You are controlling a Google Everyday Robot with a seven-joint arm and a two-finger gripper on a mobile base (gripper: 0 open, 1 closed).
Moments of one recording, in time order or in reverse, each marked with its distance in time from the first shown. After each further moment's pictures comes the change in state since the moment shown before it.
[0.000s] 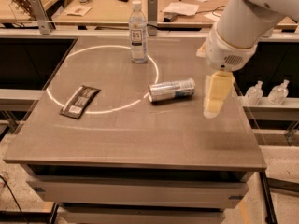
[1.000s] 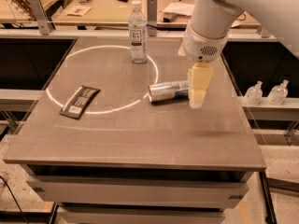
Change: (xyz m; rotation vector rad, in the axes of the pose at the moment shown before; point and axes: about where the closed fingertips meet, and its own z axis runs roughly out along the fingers) arm -0.028 -0.030 0.028 -0.087 0.029 -0.086
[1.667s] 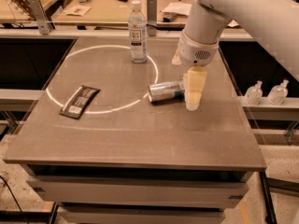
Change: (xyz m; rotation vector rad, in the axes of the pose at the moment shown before) arm -0.005 -0.008 0.033 -0.105 -0.043 -0.042
